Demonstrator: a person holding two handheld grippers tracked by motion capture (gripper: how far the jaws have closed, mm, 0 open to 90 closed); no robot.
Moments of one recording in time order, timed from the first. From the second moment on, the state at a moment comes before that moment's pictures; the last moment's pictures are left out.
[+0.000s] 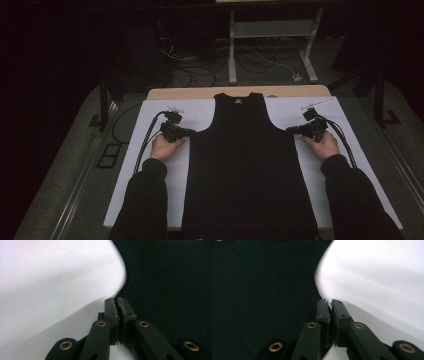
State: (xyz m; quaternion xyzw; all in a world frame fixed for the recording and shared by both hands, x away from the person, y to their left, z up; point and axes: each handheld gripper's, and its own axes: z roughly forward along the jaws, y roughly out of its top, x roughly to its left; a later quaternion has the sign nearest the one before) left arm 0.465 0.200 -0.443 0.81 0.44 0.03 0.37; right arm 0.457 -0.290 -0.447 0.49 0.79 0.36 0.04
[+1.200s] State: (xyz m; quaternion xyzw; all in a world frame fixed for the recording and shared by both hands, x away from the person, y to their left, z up) left arm 0.440 0.215 -0.433 0.77 0.46 0.02 0.45; right arm 0.432 -0.301 -0.429 0.48 0.76 0.43 0.01
